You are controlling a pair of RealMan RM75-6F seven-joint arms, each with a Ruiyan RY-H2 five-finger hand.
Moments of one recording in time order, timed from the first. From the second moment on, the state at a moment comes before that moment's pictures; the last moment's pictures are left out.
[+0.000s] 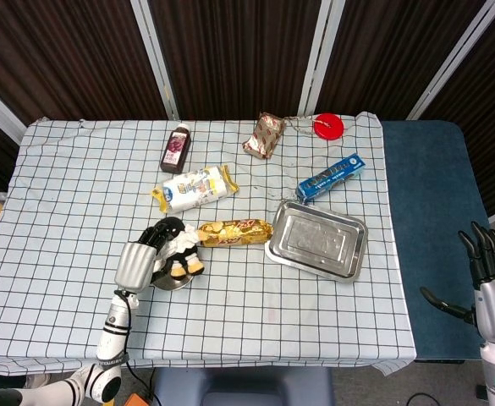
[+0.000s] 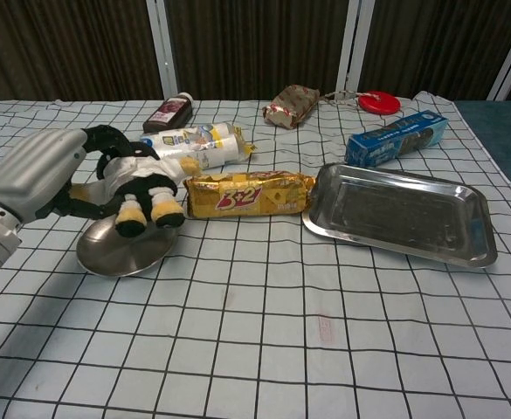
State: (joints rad) left arm -0.53 -1.89 -0.12 -1.02 1.46 1.47 0.14; right arm 0.07 -1.30 0.12 -1.33 -1.67 1.84 0.27
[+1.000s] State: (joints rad) left arm -0.53 -2.11 -0.08 -1.17 1.53 1.37 0.31; right arm -0.01 -1.27 0.10 -1.33 -1.75 2.02 0.39
